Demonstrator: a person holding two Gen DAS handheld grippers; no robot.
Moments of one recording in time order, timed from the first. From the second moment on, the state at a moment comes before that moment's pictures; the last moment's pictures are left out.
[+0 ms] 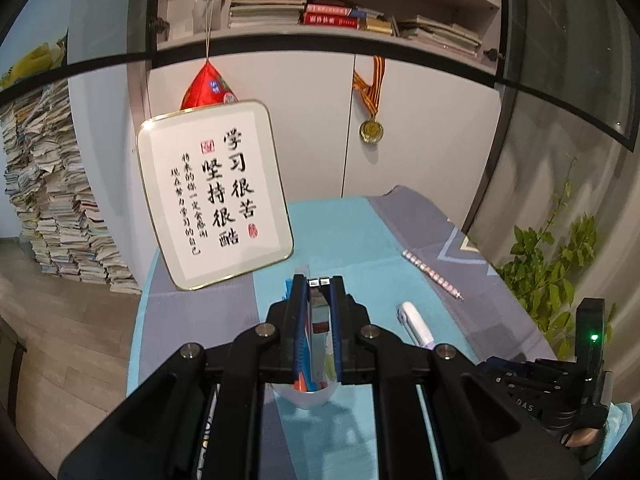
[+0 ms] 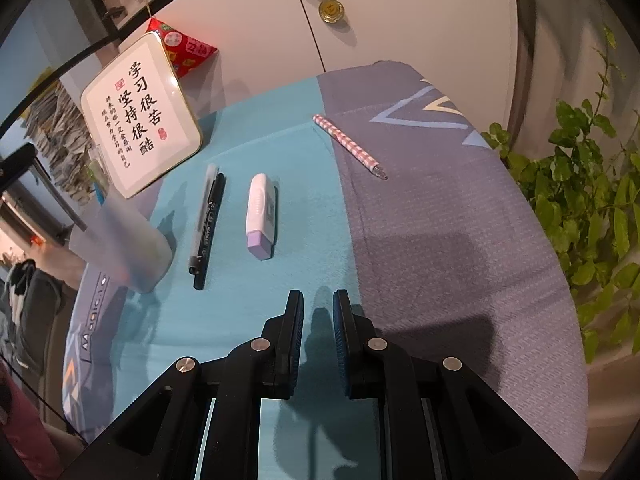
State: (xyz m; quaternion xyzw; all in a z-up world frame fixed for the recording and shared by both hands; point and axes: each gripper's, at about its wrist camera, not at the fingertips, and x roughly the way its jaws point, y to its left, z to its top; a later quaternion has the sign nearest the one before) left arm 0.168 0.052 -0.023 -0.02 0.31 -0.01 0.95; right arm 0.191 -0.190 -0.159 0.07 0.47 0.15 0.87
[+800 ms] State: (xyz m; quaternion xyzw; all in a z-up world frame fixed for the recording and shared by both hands) left arm 0.178 0.053 -0.052 -0.04 0.35 -0.02 0.93; right arm 0.191 -0.185 -0.164 0.06 0.48 0.15 0.86
